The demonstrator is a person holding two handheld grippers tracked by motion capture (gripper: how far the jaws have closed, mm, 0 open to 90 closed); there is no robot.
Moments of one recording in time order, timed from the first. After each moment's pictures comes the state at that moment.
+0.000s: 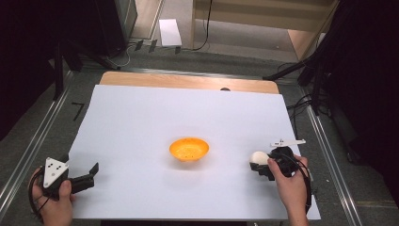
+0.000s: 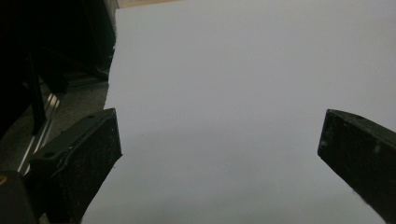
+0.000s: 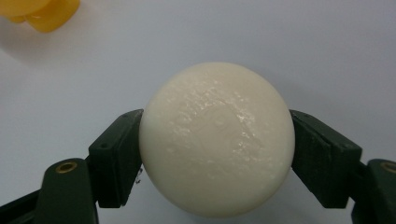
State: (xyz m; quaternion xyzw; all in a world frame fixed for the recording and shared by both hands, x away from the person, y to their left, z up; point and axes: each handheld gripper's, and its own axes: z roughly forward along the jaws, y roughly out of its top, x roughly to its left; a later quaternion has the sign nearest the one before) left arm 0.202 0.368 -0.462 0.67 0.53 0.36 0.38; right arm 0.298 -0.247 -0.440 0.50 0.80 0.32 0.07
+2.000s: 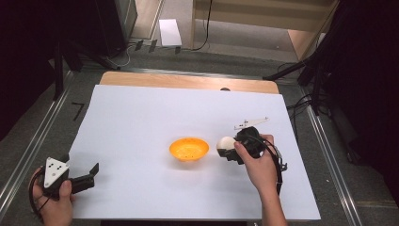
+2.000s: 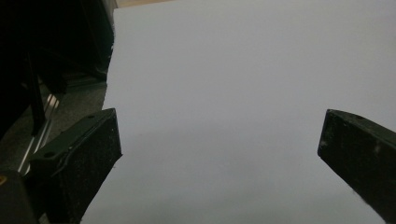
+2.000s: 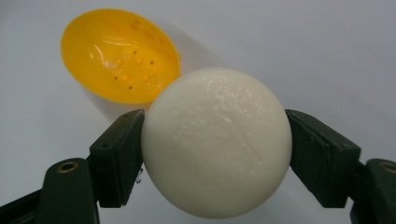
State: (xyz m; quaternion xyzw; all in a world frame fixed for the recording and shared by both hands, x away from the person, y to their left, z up) left arm 0.203 0.368 -0.462 0.67 0.53 0.36 0.38; right arm 0.330 -0.148 -0.397 0.41 0.84 0.34 0.04
